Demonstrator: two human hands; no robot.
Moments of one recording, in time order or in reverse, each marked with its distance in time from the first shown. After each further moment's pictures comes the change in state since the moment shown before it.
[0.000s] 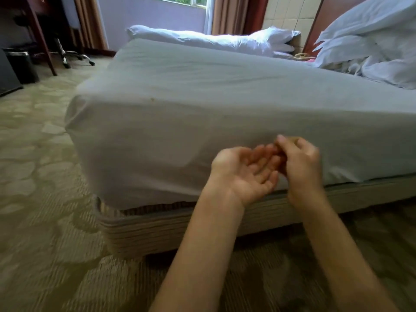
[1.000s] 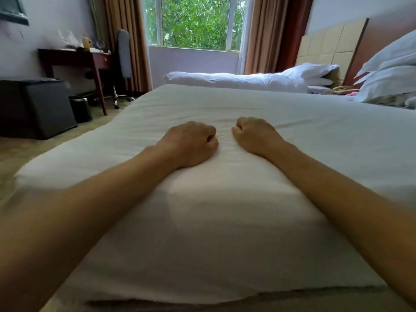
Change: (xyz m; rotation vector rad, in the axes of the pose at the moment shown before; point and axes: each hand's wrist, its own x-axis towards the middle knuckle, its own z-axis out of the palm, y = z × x) left_hand 0.114 0.156 0.003 2.201 0.508 0.882; right_hand 0.235 -0.021 0.070 -1.137 -0.358 -0.559
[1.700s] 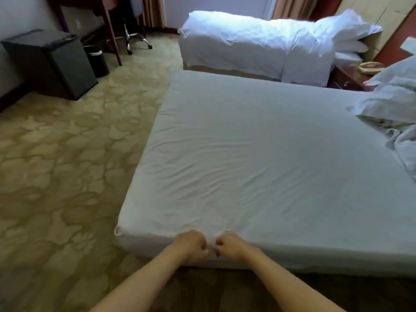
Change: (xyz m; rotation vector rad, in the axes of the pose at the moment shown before) left_hand -0.021 0.100 -0.158 -0.293 -1.003 -0.363; right_hand -0.078 -0.040 -0.161 0.157 -1.182 0.105
